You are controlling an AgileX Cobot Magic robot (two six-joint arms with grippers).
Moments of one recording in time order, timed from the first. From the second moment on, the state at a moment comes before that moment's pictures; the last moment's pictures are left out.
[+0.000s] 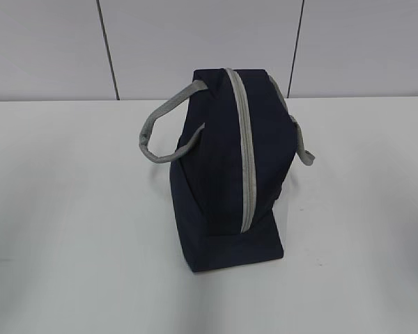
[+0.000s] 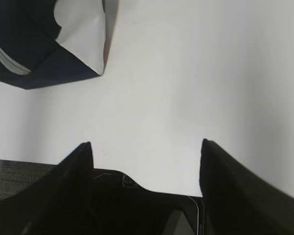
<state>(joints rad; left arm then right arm) -0.38 0.83 -0.98 0.03 1.26 -0.17 -0.08 0.78 -0.83 0.28 1.16 -0.12</state>
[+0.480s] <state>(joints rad) -0.38 0.52 -0.72 0.06 1.23 -0.17 -0.08 0.59 -0.63 0.27 1.17 -0.11</state>
